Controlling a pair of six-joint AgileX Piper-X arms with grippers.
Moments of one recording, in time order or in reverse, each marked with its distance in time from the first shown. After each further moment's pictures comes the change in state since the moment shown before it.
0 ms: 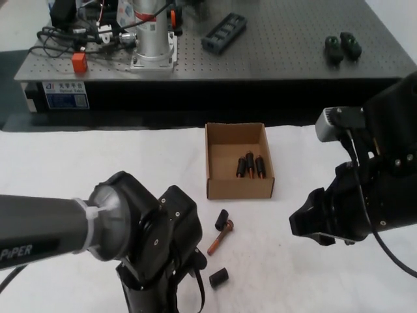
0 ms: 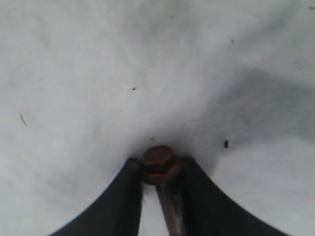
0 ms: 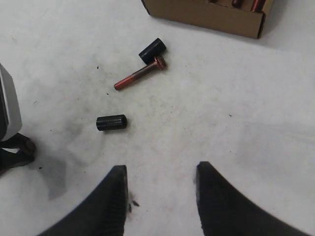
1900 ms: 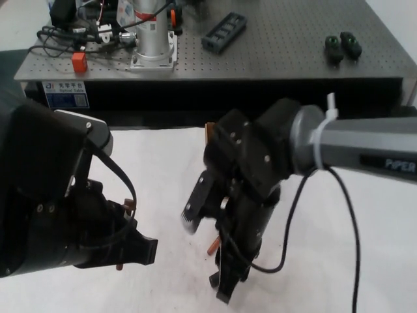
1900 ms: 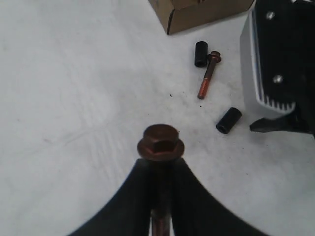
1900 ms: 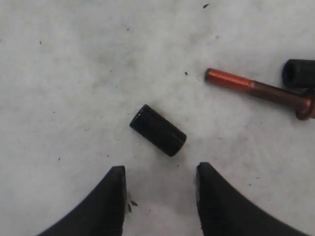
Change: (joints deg) left arm 8.6 -41.1 7.9 -8.1 -2.6 -13.9; right arm 17.2 40.3 -25.5 11.2 7.8 -31.4
